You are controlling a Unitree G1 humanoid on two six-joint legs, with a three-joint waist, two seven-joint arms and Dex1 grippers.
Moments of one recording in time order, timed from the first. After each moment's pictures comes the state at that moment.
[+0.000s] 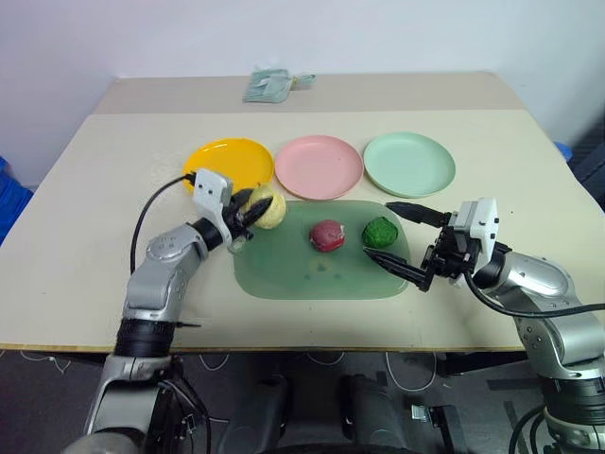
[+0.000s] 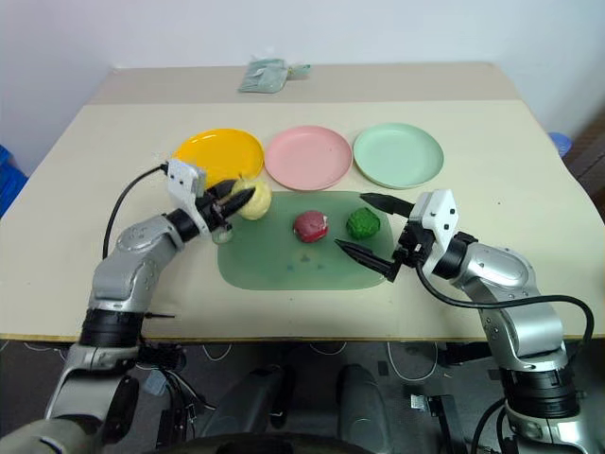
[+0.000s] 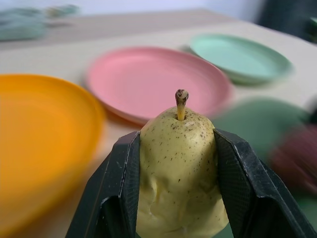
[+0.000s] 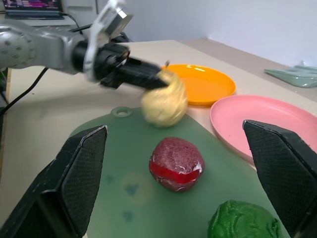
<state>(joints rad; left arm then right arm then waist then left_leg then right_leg) -0.55 0.34 0.09 0.13 -0.37 0.39 -0.50 -0.16 -0.64 -0.13 -0.36 0.55 0.29 0.89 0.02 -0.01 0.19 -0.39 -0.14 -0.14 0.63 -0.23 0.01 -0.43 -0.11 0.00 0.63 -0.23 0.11</state>
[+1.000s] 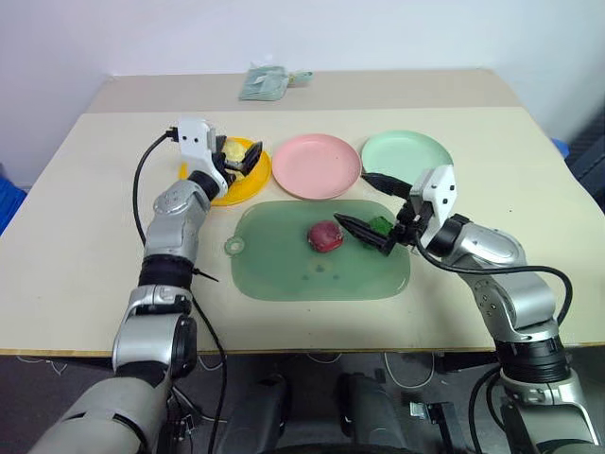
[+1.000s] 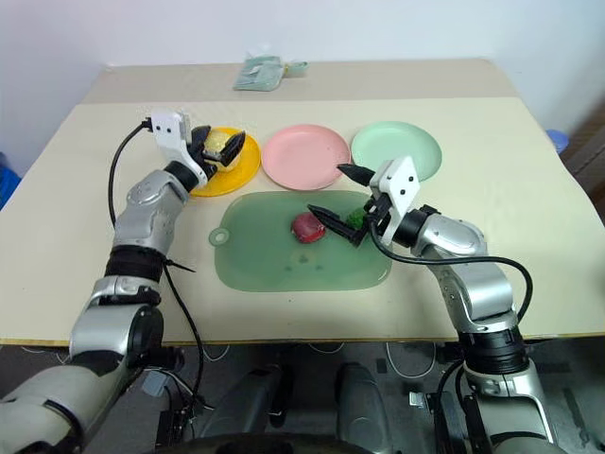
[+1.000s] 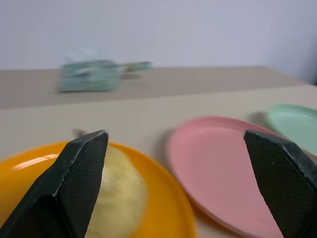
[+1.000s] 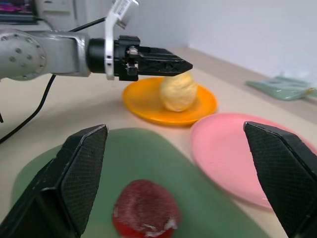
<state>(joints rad) -0.75 0.30 0.17 0.48 -0.33 0.17 -0.58 -0.38 -0.51 0.03 -0.26 0.43 0.36 0.74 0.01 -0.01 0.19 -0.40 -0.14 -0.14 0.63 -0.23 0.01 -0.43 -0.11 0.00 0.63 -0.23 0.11</state>
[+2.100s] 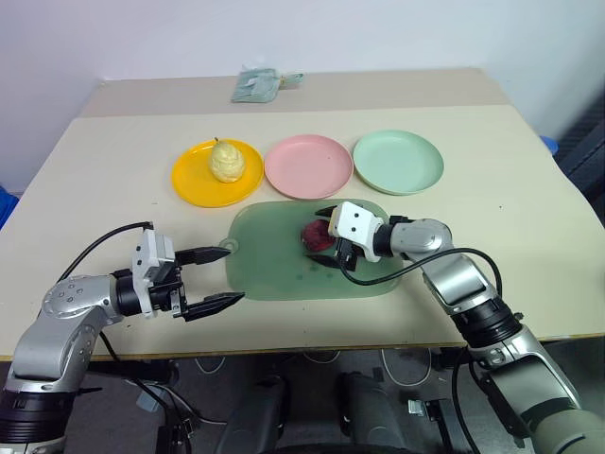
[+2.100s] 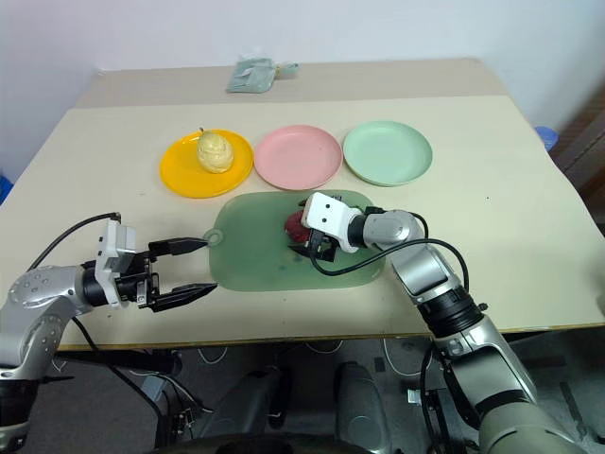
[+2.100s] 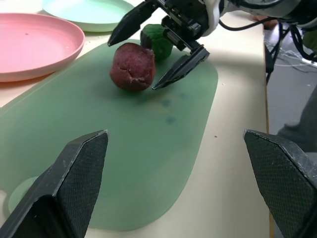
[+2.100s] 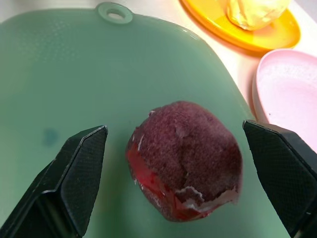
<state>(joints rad) -0.03 0.73 0.18 -0.23 -0.58 0.31 -1.17 -0.59 -0.49 0.35 0.05 -0.01 0.22 0.87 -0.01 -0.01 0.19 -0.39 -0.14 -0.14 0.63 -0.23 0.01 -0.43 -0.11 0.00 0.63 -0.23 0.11</state>
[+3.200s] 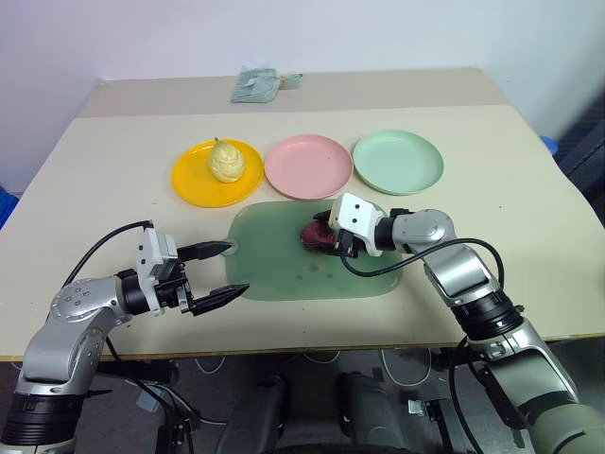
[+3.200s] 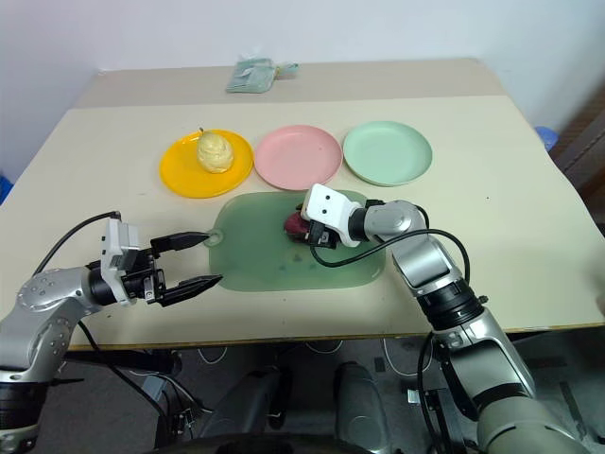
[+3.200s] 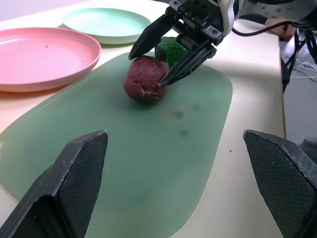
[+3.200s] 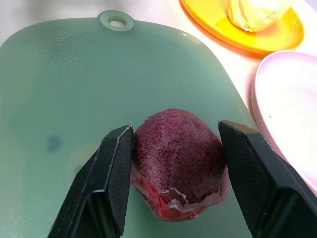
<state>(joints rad) -0.03 0.69 0.17 -0.24 -0.58 0.28 -1.11 -0.63 -0.49 0.33 0.03 0.01 0.31 0.94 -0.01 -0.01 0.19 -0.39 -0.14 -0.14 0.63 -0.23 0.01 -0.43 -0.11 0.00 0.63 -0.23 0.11</state>
